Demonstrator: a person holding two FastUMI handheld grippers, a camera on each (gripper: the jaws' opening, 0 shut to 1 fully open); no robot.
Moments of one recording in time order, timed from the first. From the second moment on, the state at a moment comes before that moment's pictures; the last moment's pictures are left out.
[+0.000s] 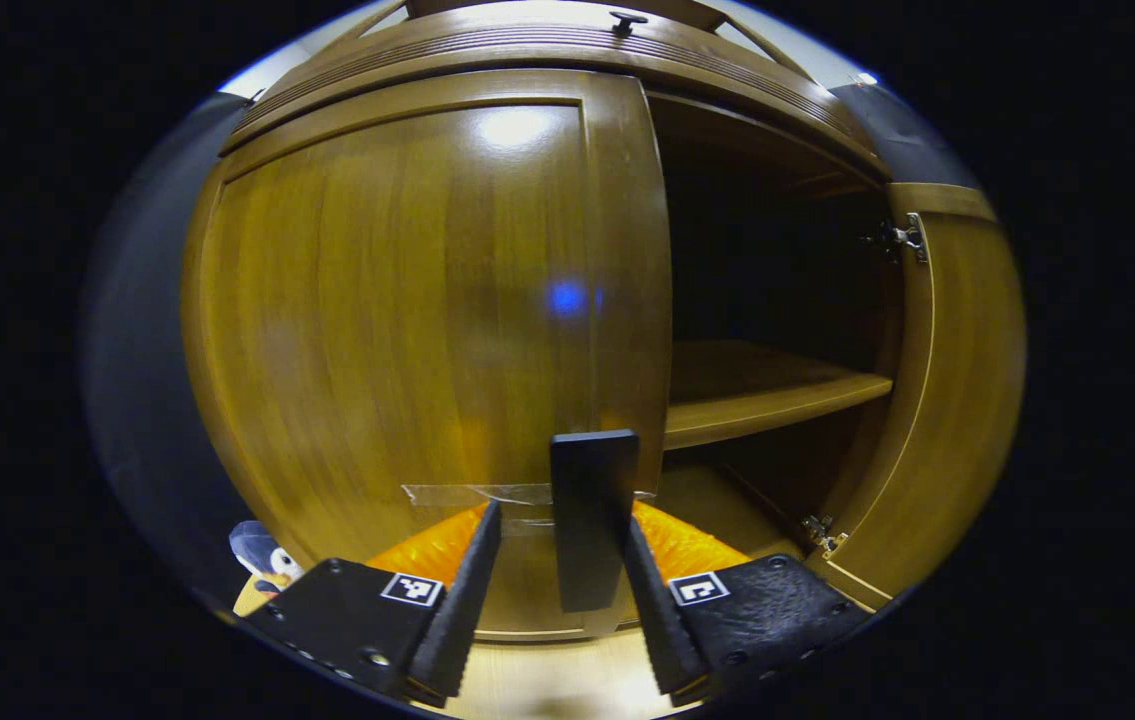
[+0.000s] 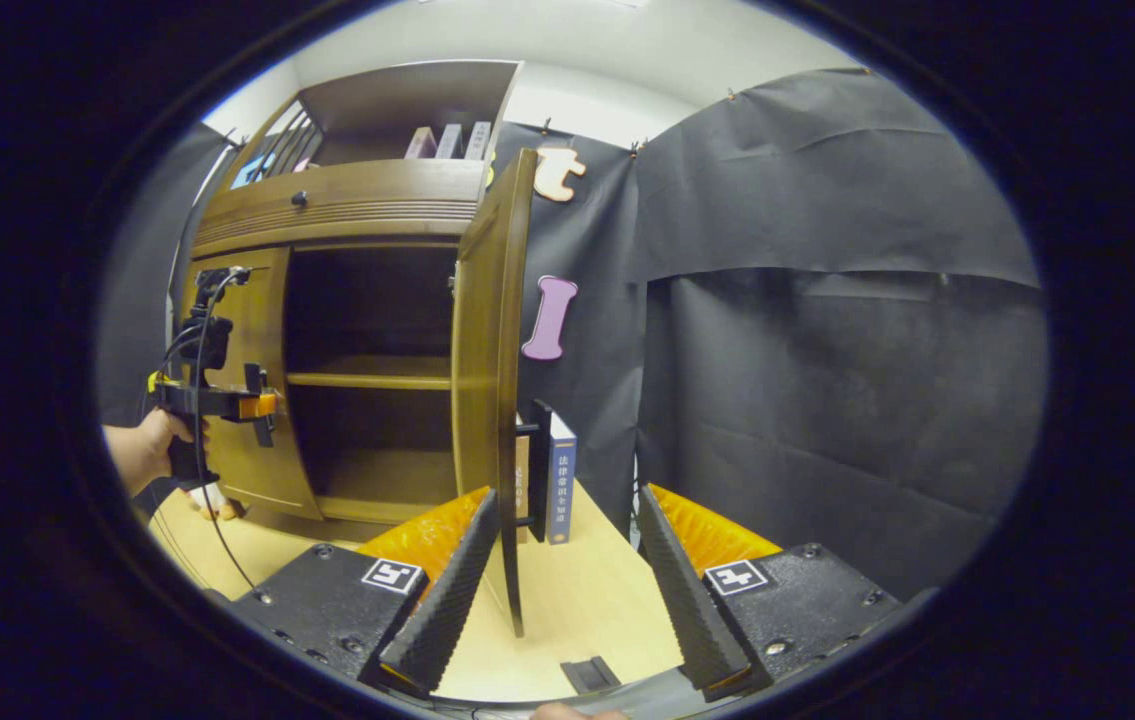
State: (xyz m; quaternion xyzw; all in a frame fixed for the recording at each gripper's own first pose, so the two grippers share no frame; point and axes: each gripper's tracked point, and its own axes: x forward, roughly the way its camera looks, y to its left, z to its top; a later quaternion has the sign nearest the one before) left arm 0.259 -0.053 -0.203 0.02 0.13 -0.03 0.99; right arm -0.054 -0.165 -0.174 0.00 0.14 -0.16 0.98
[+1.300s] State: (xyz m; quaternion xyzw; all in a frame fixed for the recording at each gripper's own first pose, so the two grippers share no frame) left arm 0.182 -0.045 -0.201 0.04 0.12 -0.04 0.99; right arm -0.056 -0.121 -0.195 0.00 0.18 -0.08 0.98
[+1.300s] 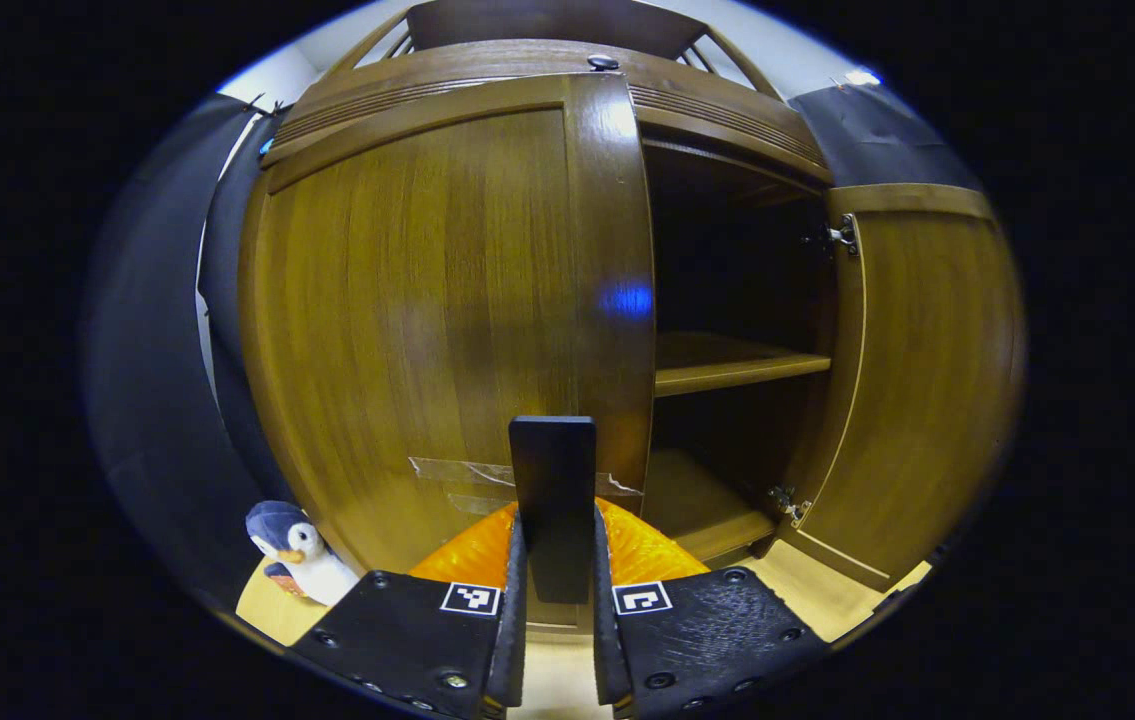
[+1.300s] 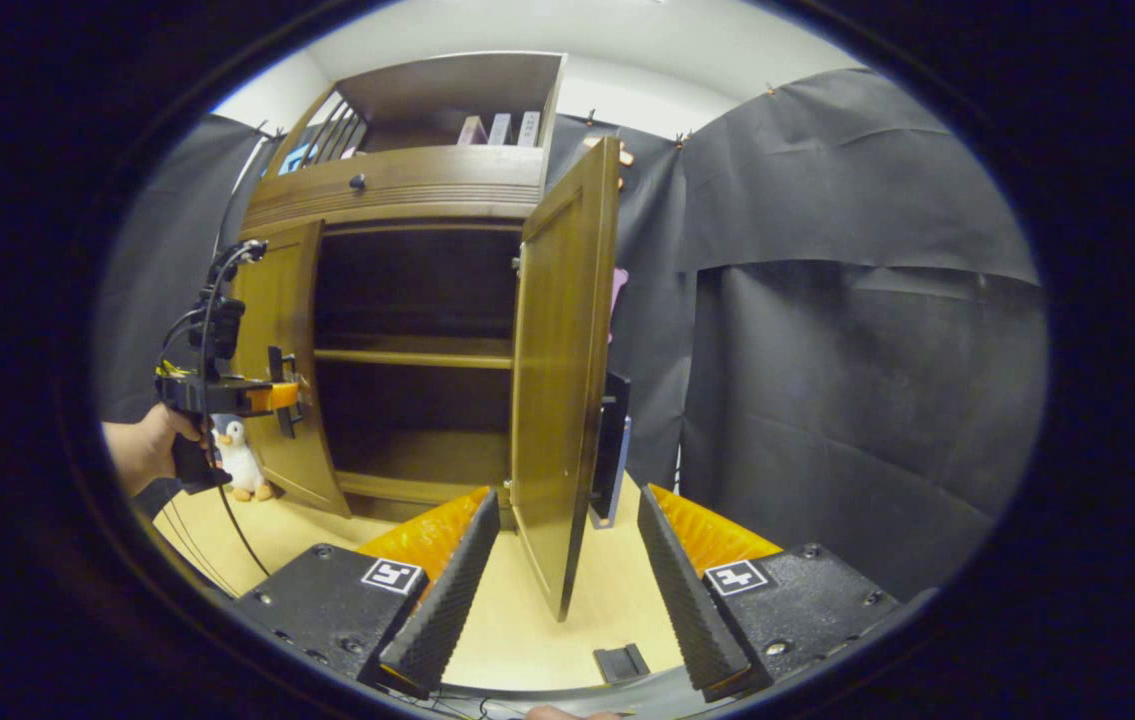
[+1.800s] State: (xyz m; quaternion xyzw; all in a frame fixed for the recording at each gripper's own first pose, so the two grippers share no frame) left arm 0.141 -0.028 -0.199 0.02 0.12 -0.03 0.99; right arm -0.040 -0.094 -0.199 0.00 0.19 -0.04 0.98
